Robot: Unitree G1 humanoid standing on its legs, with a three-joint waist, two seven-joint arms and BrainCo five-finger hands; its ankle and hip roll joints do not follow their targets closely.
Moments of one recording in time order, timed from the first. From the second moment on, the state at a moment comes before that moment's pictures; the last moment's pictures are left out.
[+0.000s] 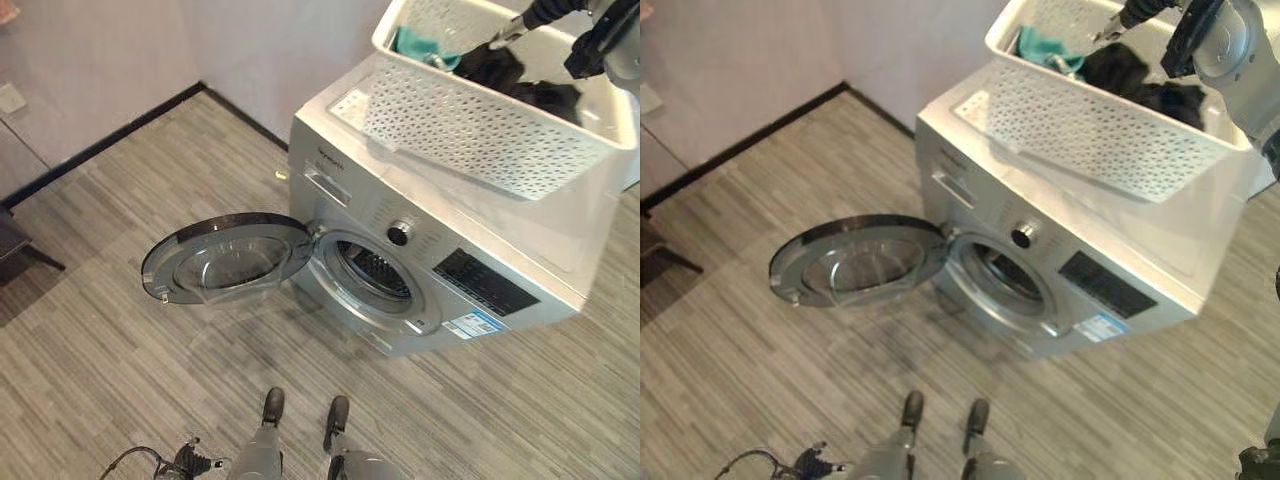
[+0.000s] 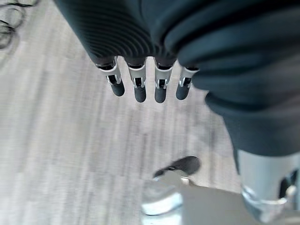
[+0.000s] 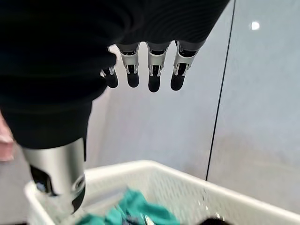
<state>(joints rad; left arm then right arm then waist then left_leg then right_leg) -0.04 0.35 -0.34 1.28 0.06 -0.08 0.14 -1.74 -1.04 1.22 0.78 -0.10 -0.15 -0.10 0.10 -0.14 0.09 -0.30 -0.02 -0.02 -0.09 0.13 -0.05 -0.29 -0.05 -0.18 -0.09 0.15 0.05</state>
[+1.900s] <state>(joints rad) -0.14 0.37 -0.45 1.27 -0.04 -0.08 0.15 -1.77 -0.79 1.36 1.20 -0.41 -0.02 0.05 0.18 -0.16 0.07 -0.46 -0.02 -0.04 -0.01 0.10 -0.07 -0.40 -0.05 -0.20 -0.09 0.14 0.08</state>
